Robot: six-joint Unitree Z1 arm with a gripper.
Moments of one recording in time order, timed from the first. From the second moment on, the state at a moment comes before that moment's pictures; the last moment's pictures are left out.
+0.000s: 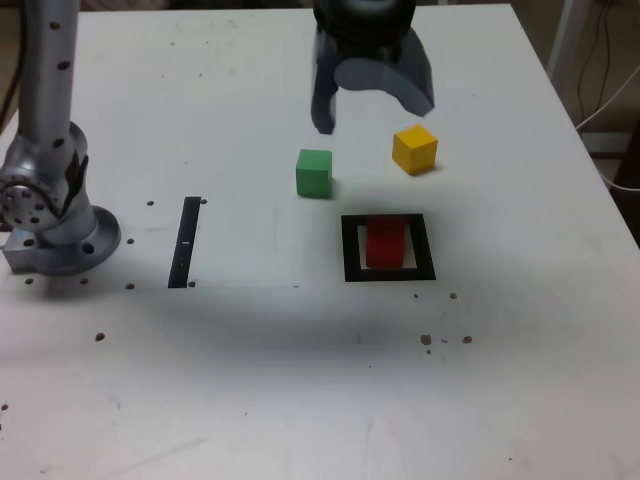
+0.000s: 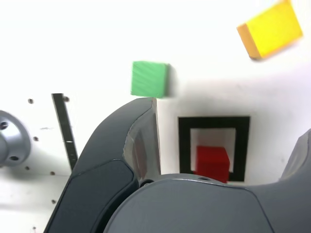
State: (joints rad) arm 0.00 1.93 -1.66 1.45 0.28 0.00
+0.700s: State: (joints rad) arm 0.17 2.08 -1.87 1.54 0.08 0.02
